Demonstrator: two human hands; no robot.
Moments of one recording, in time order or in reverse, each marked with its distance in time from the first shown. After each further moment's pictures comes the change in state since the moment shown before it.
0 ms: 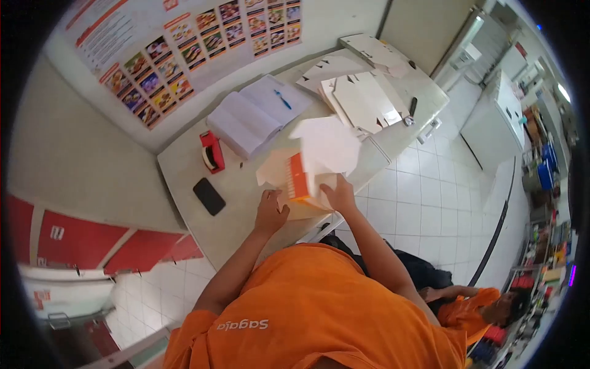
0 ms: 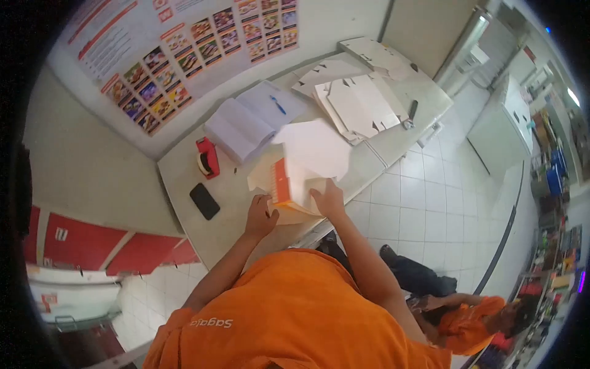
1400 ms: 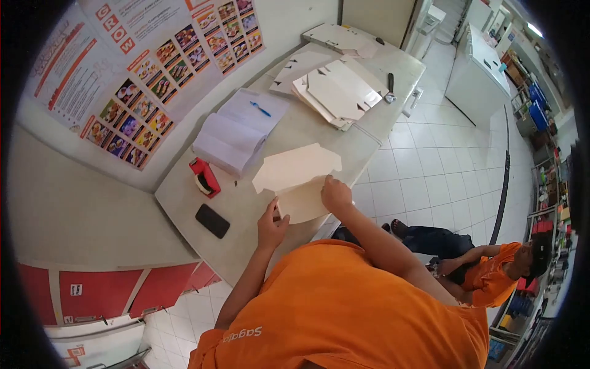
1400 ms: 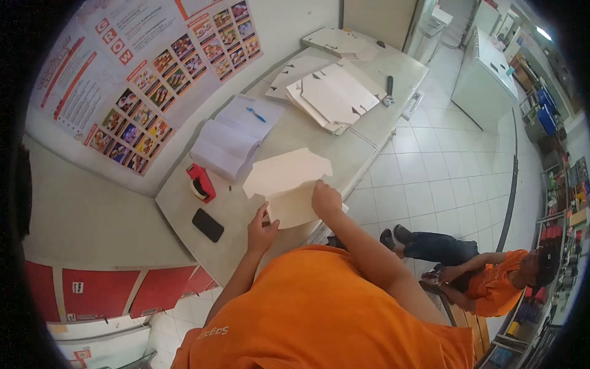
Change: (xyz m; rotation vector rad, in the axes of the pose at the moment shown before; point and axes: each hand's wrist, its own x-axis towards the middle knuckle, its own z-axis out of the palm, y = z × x) left_hand -0.010 0.007 -0.012 -0.303 -0.020 0.013; right_hand -0.008 -0.009 0.018 -0.465 -0.059 0.146
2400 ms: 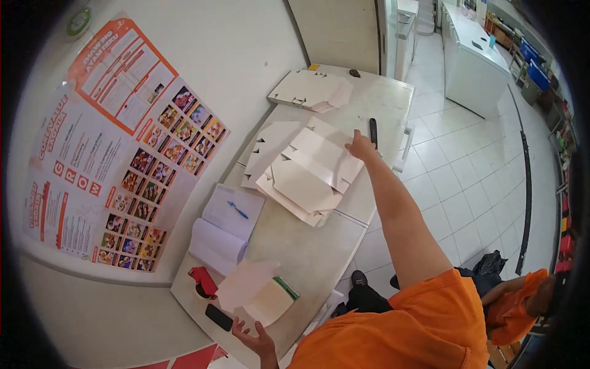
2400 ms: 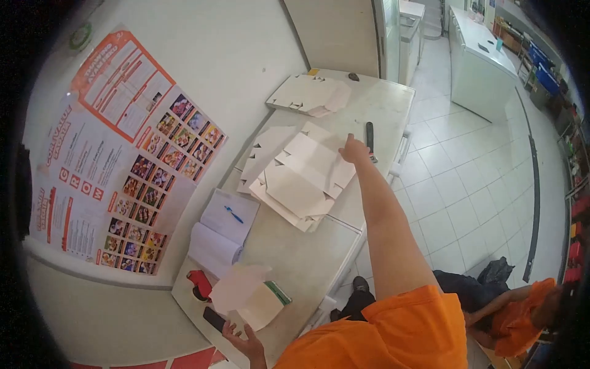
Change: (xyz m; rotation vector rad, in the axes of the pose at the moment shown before) left_hand 0.000 0.070 0.023 0.399 0.616 -0.185; right_hand 0.440 0.251 -0.156 0.216 0.244 0.235
